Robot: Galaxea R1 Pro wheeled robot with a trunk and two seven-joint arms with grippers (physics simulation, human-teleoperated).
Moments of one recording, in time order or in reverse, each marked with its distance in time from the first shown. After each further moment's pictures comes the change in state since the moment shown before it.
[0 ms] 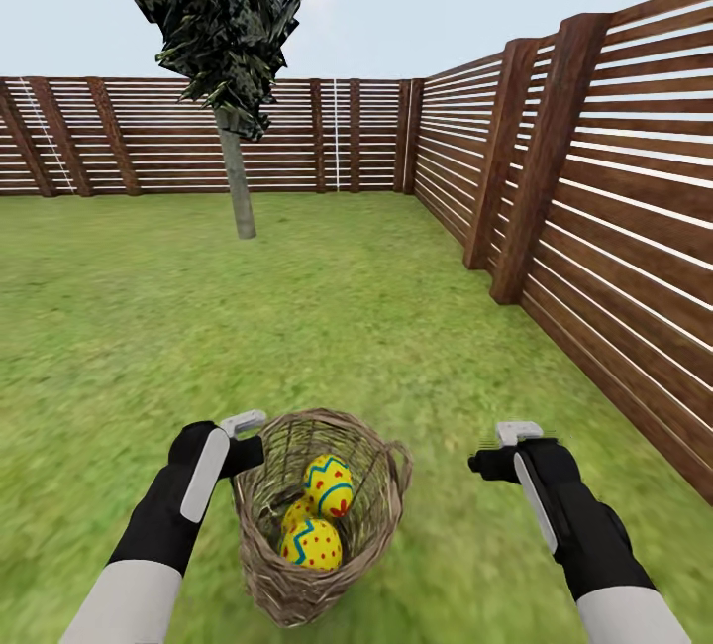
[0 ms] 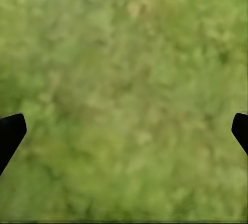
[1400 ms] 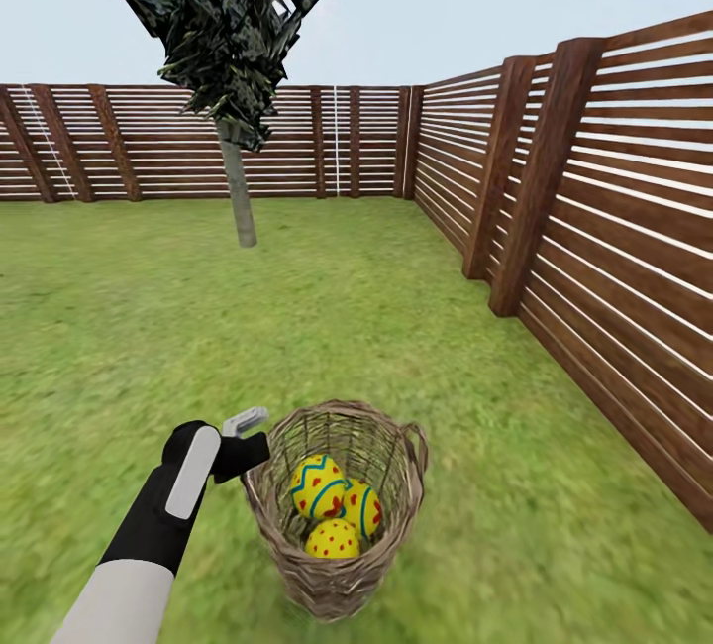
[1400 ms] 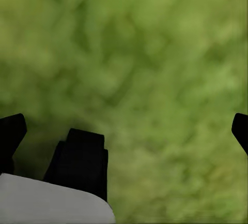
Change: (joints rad) left arm -0.001 0.025 0.001 0.001 0.204 0.007 -0.001; right arm 0.092 0.009 0.283 1.160 0.004 -0.840 -0.001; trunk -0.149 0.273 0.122
